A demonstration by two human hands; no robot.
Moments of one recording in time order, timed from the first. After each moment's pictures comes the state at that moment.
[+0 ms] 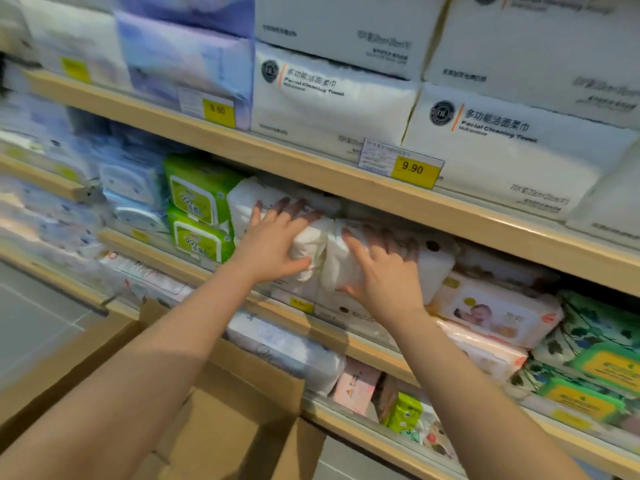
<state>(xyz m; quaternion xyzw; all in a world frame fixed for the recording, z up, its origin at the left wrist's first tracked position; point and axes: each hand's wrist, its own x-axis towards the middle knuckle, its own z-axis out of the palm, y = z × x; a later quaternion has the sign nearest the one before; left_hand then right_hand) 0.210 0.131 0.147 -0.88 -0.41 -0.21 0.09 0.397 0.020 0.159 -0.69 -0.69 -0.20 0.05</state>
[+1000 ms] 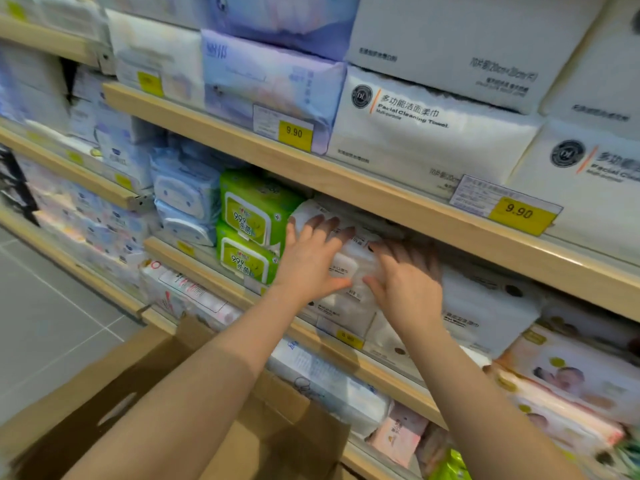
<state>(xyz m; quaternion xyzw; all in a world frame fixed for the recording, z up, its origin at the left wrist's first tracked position) 0.188 0.170 0.133 -0.85 -0.47 -0.24 0.10 0.340 0.087 0.159 -0.70 -0.67 -0.20 0.15</state>
